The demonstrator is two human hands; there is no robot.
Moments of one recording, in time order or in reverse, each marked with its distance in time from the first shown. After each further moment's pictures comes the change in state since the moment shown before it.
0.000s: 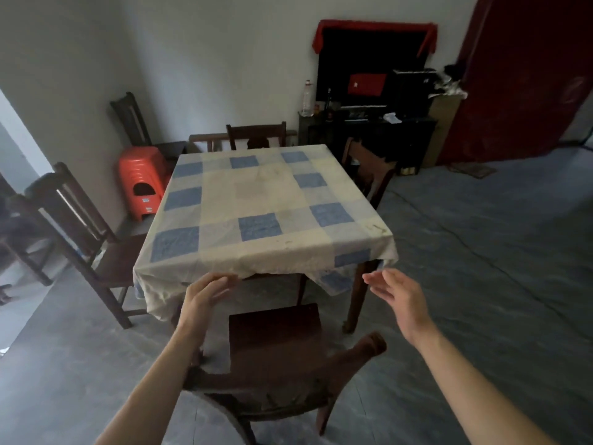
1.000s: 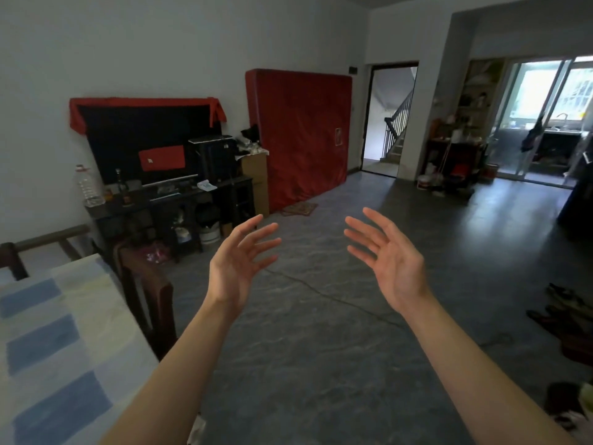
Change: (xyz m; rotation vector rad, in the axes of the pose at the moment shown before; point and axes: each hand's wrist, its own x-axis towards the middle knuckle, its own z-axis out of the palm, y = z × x) left_hand 0.244 0.130 0.748 -0.432 -0.785 0.123; right_hand 0.254 -0.262 -0.474 0.098 0.353 -0.449
